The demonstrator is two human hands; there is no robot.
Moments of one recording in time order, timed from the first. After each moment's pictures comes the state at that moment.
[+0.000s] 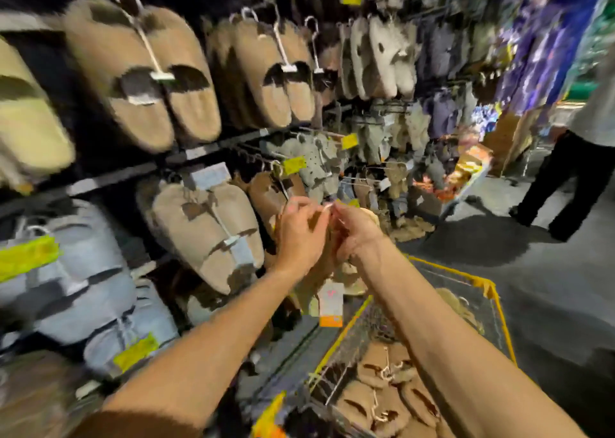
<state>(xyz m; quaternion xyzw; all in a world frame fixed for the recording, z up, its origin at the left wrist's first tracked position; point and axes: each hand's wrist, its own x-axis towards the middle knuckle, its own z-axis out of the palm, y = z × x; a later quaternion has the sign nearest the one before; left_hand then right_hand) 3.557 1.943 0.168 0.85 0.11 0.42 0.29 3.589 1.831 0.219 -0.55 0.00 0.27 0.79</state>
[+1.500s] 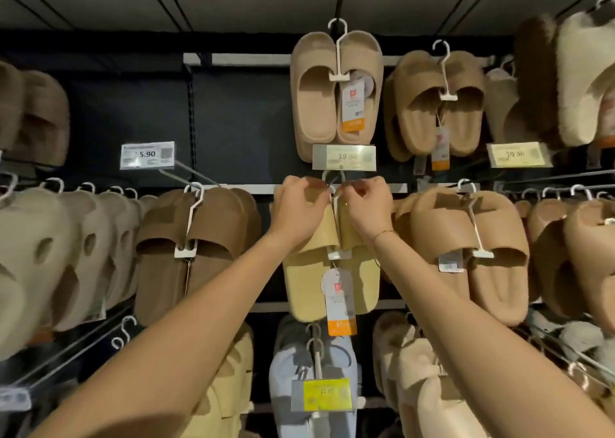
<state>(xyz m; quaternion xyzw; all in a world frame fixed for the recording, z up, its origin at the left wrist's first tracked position) 3.307 2.315 0.486 0.76 0.30 0.56 0.10 3.440 2.263 0.492 -0.57 -0.50 -0.07 0.65</state>
